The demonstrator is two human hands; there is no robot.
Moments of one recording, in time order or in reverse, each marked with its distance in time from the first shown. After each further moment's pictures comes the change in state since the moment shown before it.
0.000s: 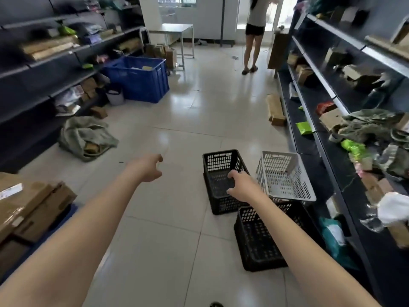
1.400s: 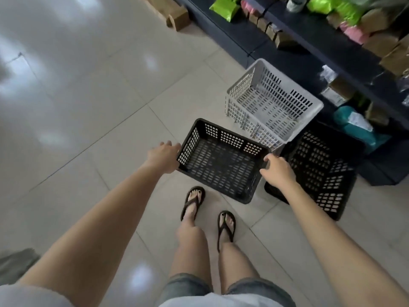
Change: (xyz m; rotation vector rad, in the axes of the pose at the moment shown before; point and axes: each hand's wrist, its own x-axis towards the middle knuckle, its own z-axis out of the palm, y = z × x) left_hand 0.721 0.186 0.022 0.589 -0.359 0.883; right_hand 0.499 0.082 0.088 0.507 0.013 1.146
